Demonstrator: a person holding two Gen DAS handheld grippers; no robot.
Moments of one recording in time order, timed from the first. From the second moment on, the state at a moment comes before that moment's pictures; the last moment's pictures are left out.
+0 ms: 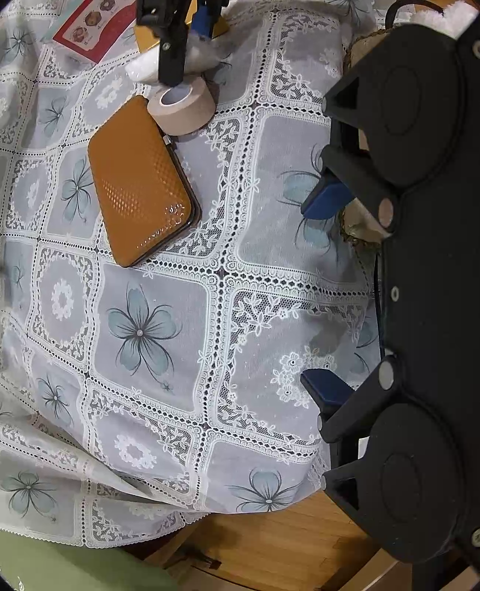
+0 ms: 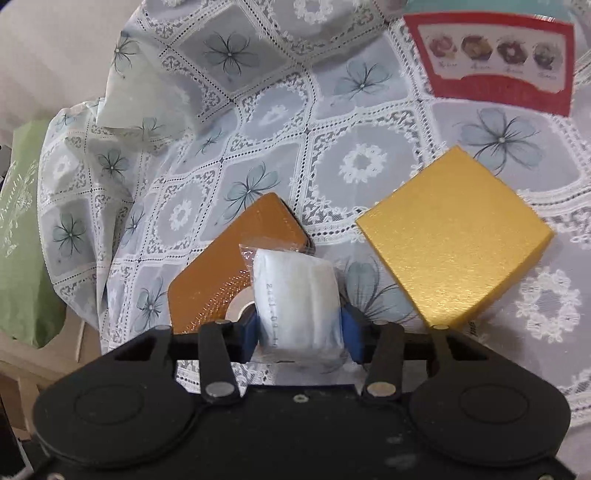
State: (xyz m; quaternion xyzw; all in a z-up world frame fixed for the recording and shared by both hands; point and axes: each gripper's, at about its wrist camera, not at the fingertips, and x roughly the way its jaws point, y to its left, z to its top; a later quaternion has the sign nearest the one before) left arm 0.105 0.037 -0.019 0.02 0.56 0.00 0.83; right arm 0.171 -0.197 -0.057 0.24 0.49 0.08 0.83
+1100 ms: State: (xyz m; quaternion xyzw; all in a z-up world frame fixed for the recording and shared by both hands) left arm 0.109 0.013 0.001 0.04 0.54 -0.03 0.84; right arm 0.123 -0.189 -0.059 0.07 0.47 0.00 0.88
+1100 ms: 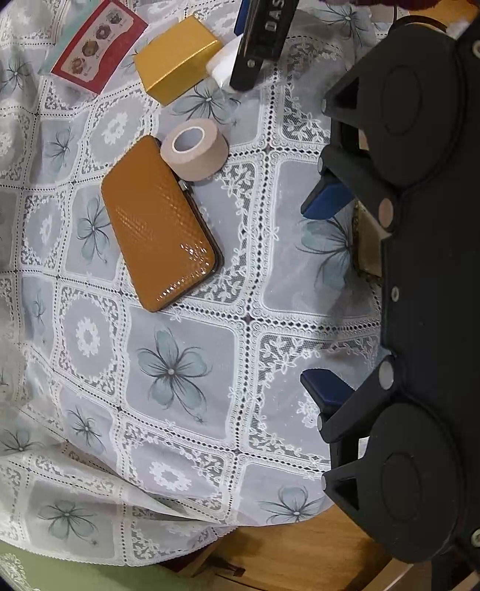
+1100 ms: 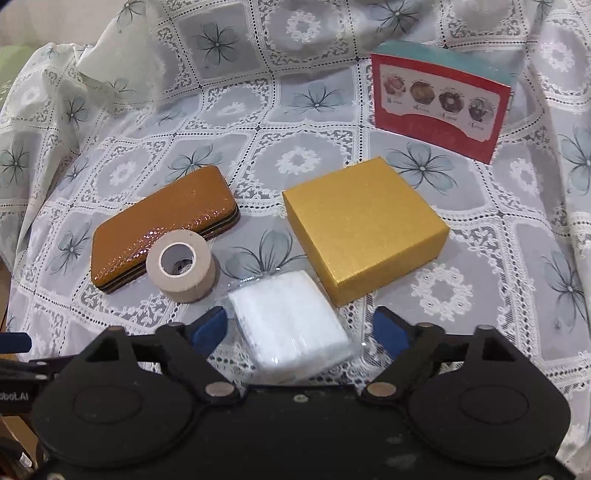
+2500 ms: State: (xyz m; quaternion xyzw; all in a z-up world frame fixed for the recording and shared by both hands) left arm 0.182 -0.086 -0.011 0.01 0.55 -0.07 0.83; right arm 0.099 -0.199 -0.054 0.07 0.46 0.03 0.89
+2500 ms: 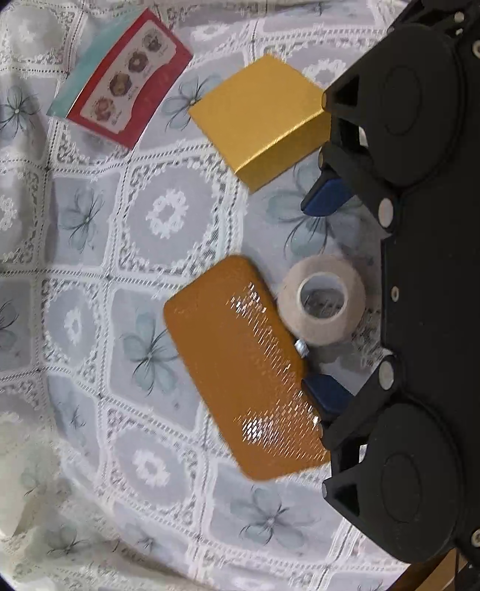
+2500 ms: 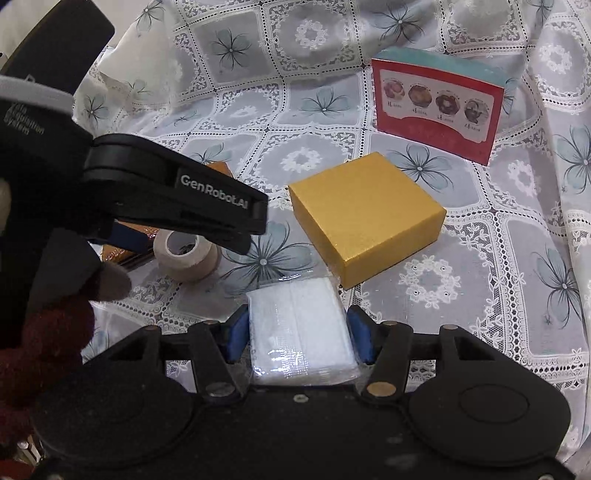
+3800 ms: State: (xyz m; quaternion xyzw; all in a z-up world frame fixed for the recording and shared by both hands) left arm 0.097 -0.008 0.041 -0.02 0.52 -0.11 0.85; right arm 0.036 -0.182 0.005 0.08 0.43 0.02 0.90
